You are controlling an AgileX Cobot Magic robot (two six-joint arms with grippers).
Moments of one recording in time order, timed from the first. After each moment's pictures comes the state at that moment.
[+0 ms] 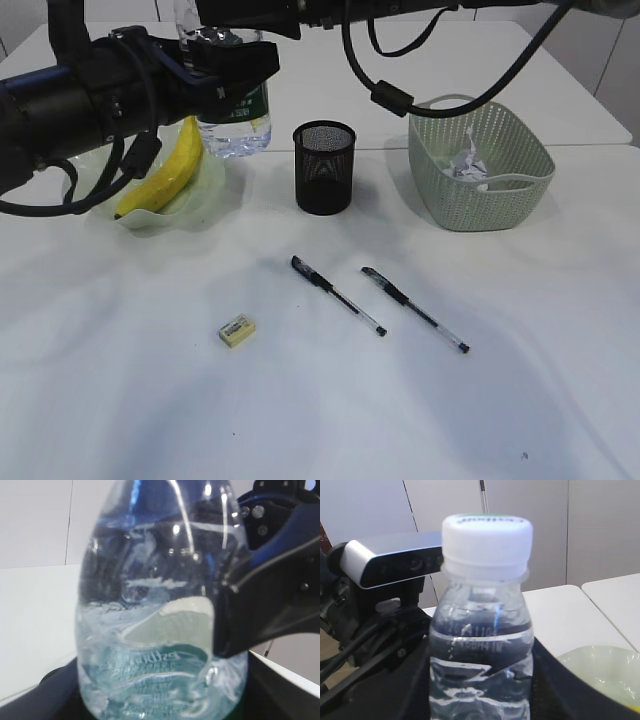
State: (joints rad) left arm -0.35 1.69 -0.90 0.67 -0.90 -0.73; right arm 0.28 2.12 -1.95 1.46 1.20 -1.55
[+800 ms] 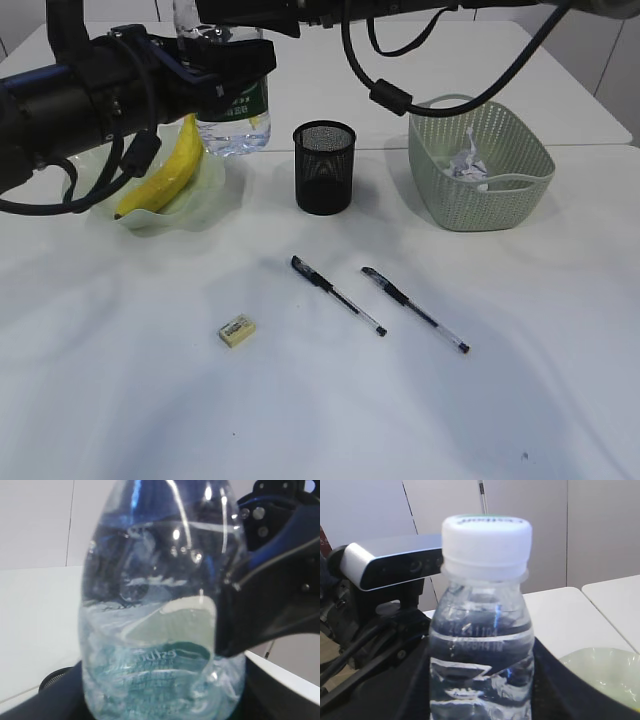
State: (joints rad) left arm -0.35 1.69 -0.90 0.66 -0.90 -0.73; right arm 0.28 2.12 -1.95 1.48 1.20 -1.55
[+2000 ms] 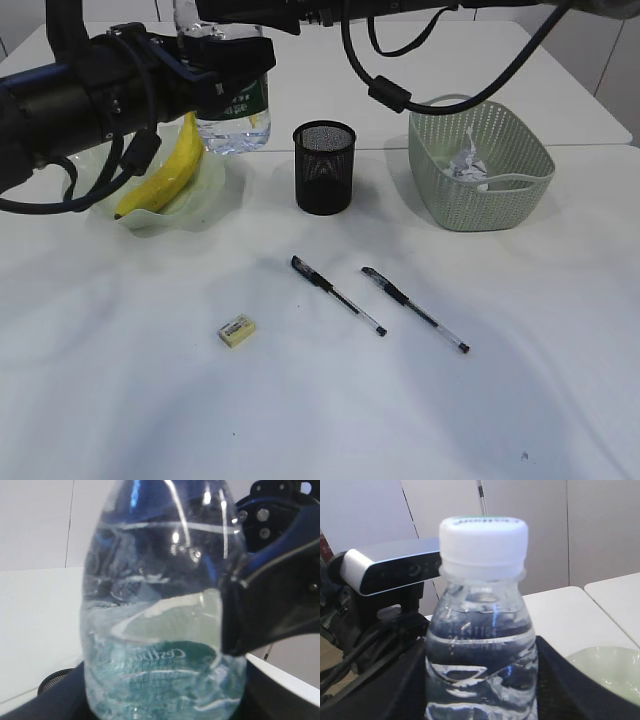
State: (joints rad) left arm -0.35 1.69 -0.90 0.66 -0.90 -0.73; right arm 0.28 2.12 -1.95 1.49 1.21 -1.52
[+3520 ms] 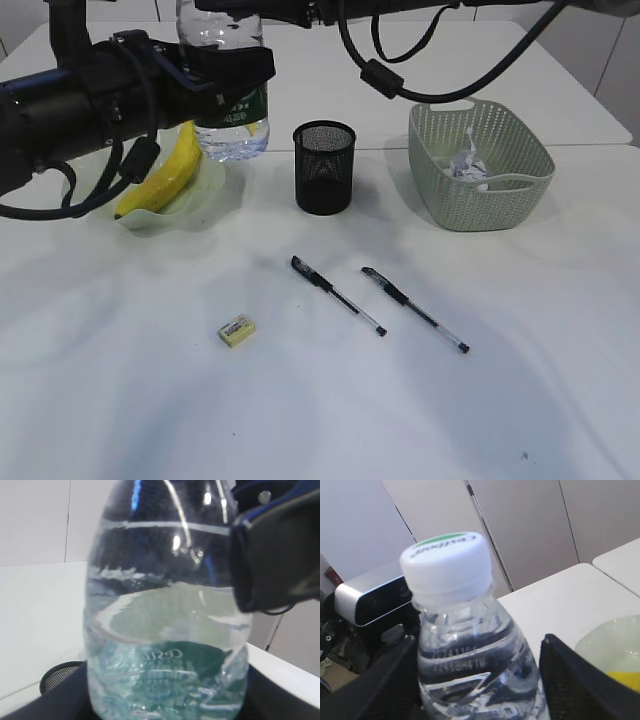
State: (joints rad) left arm -0.34 1.69 -0.90 0.68 -0.90 -0.71; right arm 0.28 2.12 -1.95 1.47 1.19 -1.29
